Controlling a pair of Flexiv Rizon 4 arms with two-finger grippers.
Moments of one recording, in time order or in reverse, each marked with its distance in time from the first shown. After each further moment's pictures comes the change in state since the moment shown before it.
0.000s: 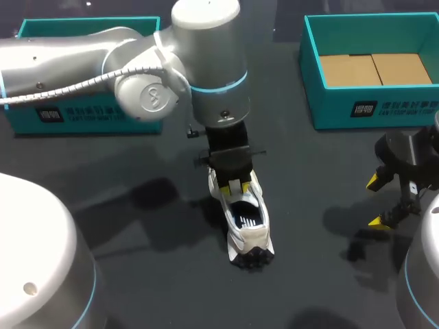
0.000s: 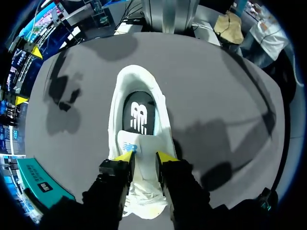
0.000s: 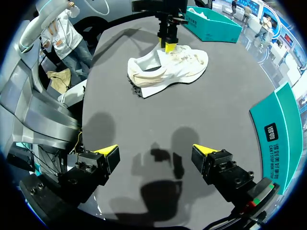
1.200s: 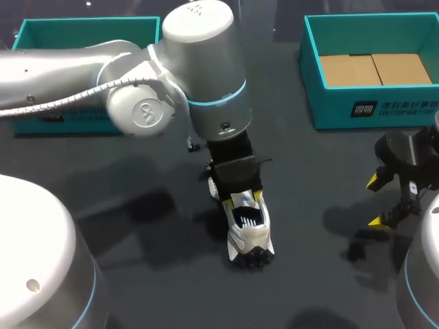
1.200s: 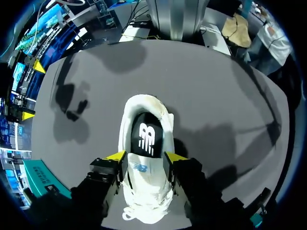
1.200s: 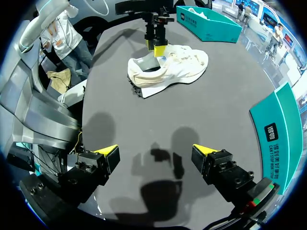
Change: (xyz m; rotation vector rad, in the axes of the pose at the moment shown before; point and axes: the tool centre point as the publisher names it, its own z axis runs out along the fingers) left arm -0.007 -0.040 -0.012 0.007 -0.072 -0.053; right arm 0.000 0.000 0.000 0.000 0.000 0.000
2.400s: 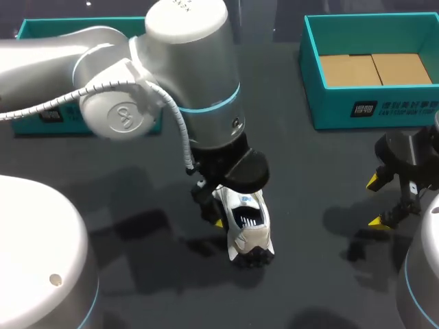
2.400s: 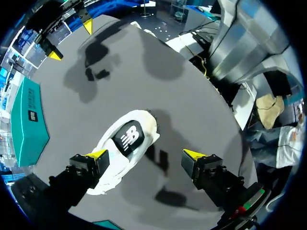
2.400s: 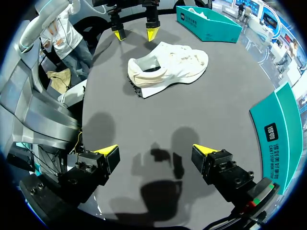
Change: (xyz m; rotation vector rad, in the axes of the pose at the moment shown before) left arm 0.031 -0.039 -0.035 -0.088 -0.005 -0.713; right arm 0.000 0.000 0.000 0.000 0.000 0.000
